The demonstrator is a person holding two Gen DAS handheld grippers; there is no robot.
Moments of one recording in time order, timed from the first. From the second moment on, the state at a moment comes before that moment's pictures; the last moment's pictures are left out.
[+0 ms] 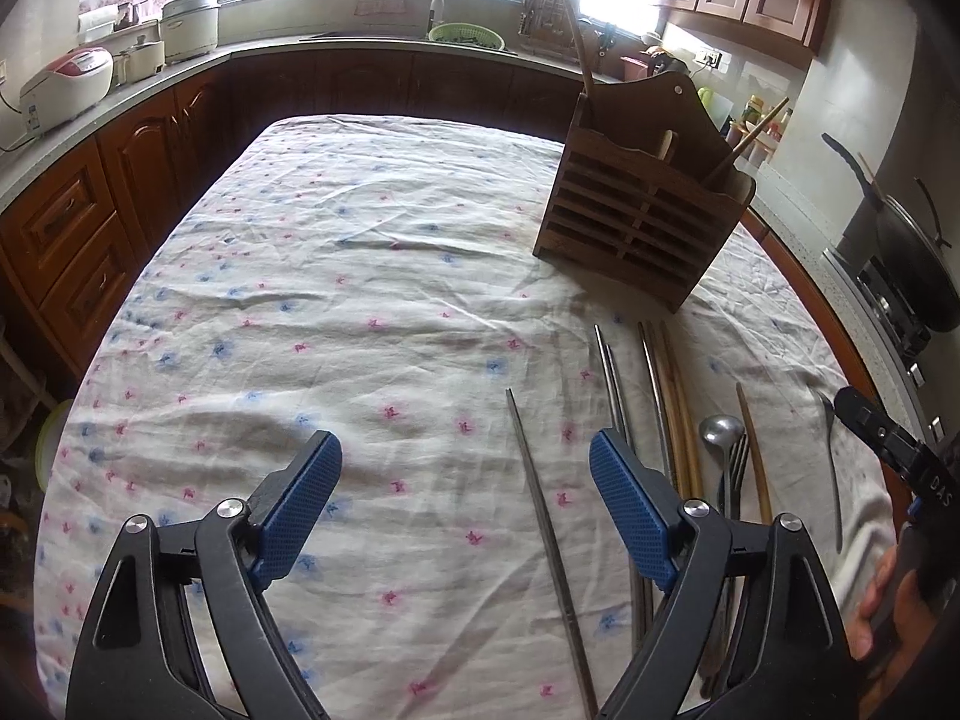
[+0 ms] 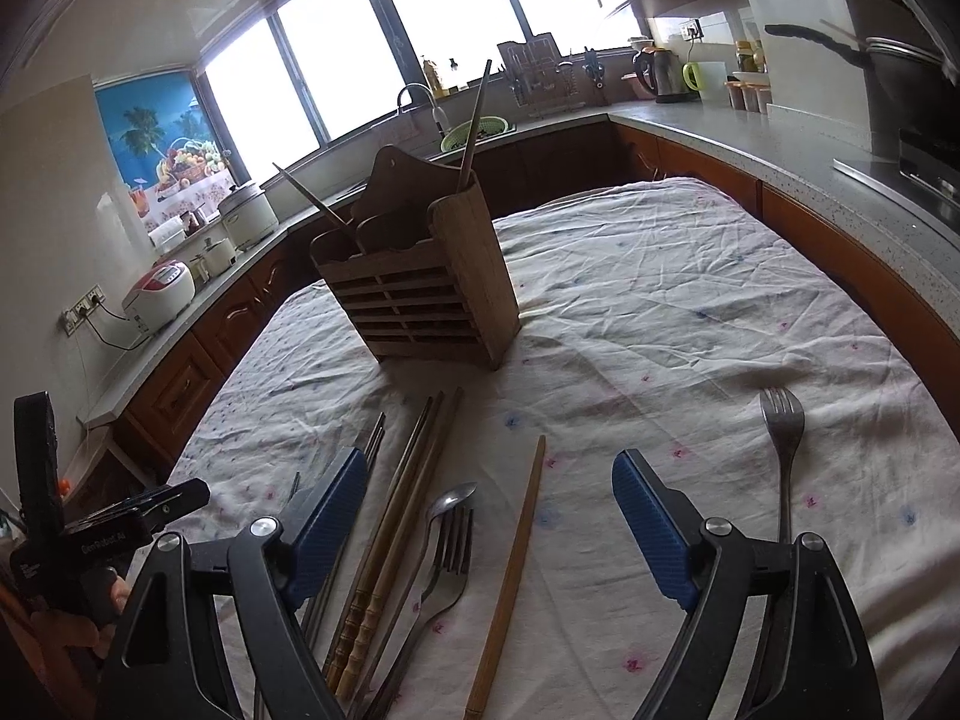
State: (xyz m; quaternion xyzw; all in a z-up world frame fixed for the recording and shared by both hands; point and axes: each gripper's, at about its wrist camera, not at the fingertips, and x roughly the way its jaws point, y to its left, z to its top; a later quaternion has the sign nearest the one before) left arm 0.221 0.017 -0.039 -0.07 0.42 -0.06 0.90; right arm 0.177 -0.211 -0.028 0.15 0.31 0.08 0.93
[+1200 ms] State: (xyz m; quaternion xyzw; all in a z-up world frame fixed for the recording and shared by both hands) left arm 0.280 -0.030 -0.084 0.02 0.47 -0.08 0.88; right arm 0.315 -0.127 -0.081 -0.01 0.44 0.08 0.90
